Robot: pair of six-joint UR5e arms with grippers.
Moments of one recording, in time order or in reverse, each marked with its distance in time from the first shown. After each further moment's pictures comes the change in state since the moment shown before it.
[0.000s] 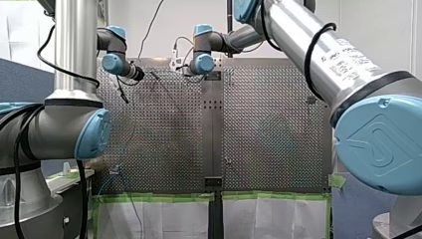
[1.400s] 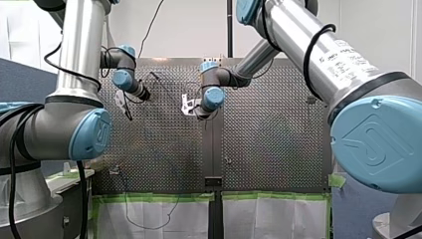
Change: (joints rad) left arm -0.073 -0.140 0.000 -0.022 -0.105 0.073; right arm -0.034 -0.002 0.400 -0.062 0.110 -0.076
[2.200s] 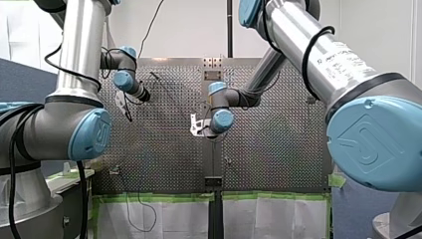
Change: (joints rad) left arm -0.006 -0.006 0.000 -0.001 -0.017 0.008; right arm -0.038 0.006 0.236 -0.224 0.009 0.011
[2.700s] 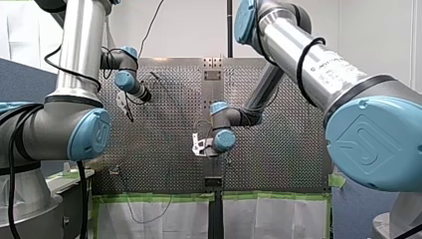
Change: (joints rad) left arm -0.013 0.000 0.000 0.000 -0.005 -0.001; right arm -0.007 0.120 0.033 -0.083 0.000 0.002
